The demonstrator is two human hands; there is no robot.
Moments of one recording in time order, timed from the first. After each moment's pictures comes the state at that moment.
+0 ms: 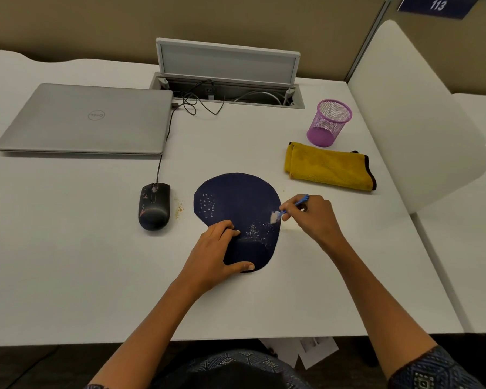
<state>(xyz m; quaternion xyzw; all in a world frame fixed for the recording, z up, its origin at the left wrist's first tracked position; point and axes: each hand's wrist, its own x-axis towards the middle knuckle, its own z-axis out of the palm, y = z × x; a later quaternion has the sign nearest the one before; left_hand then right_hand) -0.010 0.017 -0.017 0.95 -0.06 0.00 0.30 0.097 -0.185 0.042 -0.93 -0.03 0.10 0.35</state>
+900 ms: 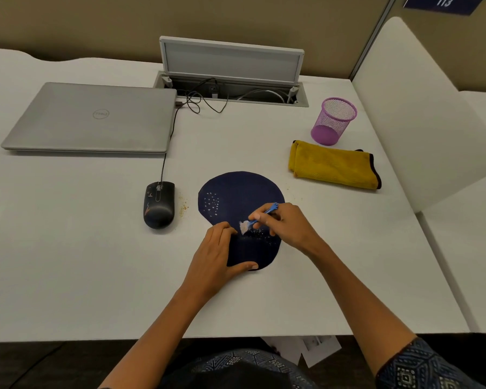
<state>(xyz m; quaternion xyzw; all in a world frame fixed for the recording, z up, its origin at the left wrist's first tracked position) -0.023 0.013 -0.015 0.94 -0.03 0.04 0.33 0.074 -0.146 0.039 -0.87 -0.15 0.20 0.43</state>
